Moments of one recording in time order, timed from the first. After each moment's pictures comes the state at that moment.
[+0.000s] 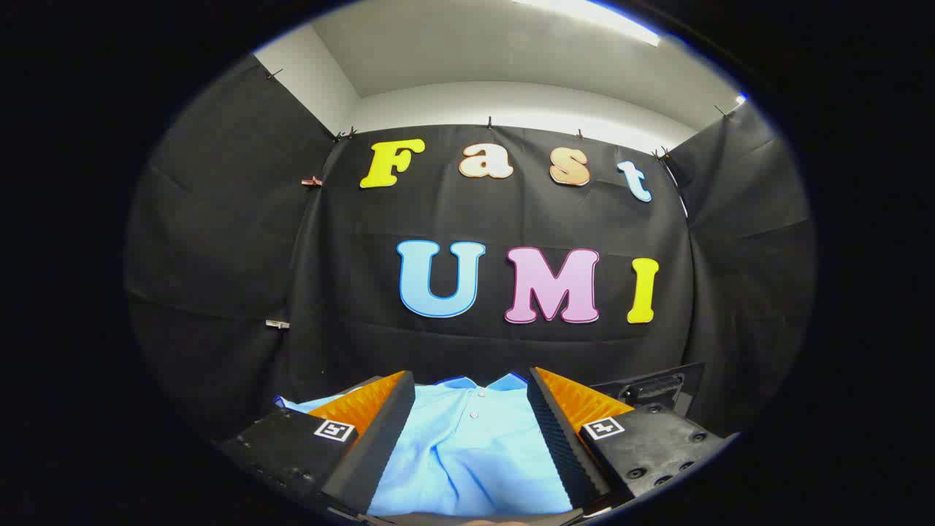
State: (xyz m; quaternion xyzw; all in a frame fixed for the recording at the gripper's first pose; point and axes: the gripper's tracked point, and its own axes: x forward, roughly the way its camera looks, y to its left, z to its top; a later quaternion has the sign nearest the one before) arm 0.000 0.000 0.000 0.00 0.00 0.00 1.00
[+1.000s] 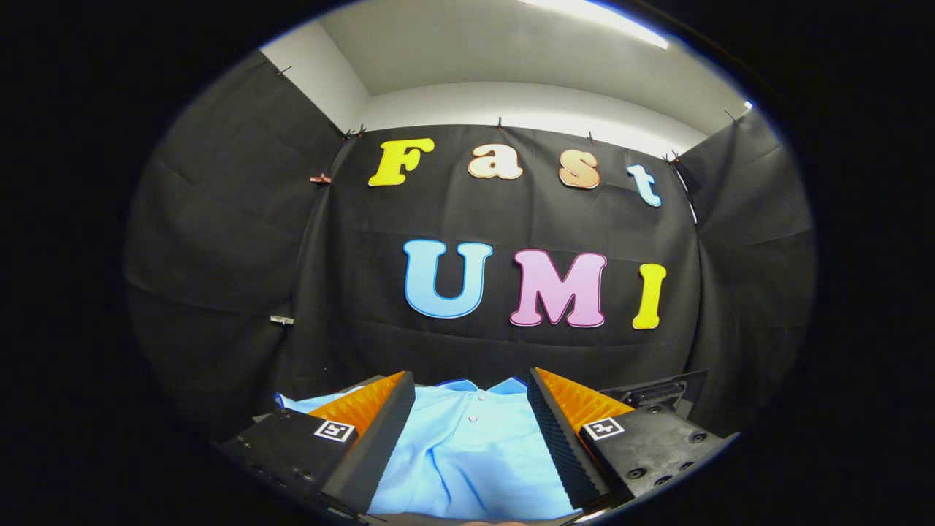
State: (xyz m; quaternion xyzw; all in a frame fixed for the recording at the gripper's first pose) arm 0.005 0.001 -0.004 -0.02 0.01 0.02 1.00
